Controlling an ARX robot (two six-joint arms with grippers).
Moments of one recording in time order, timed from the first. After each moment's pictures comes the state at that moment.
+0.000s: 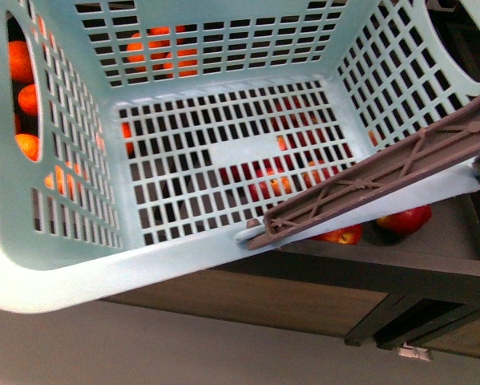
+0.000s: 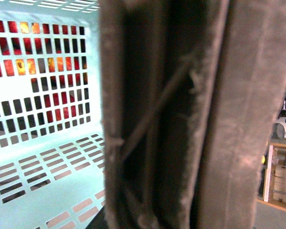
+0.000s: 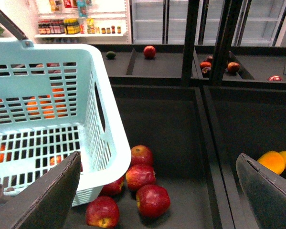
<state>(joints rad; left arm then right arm) -0.68 1.74 1.48 -0.41 0.13 -0.92 0.00 0.00 0.02 0.00 0.00 0.00</state>
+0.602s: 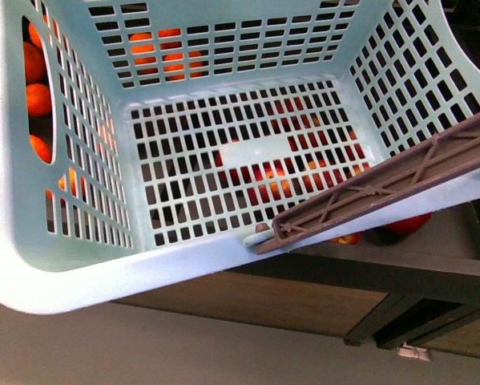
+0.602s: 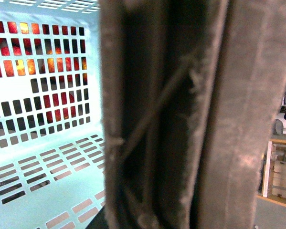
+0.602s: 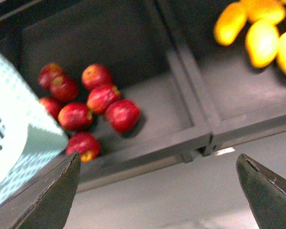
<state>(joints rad) -0.68 1.74 1.48 -0.41 0.13 -0.91 -0.48 0.75 0.34 -0.14 -0.20 0.14</state>
